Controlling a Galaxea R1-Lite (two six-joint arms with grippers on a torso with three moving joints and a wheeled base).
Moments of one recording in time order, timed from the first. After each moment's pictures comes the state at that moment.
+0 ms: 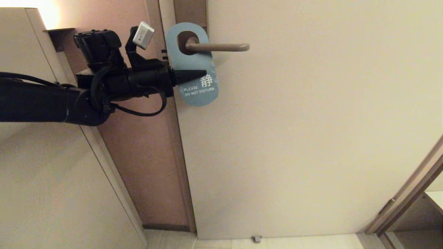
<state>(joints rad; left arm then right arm) -0.27 1.97 -1.49 -0.64 -1.04 -0.12 0.00 0.00 0.00 0.00 0.00 -0.05</state>
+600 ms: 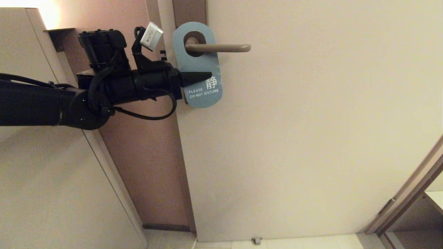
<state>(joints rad) -0.32 1.92 -1.43 -0.58 -0.88 -0.05 0.00 0.00 0.00 0.00 0.00 -0.05</state>
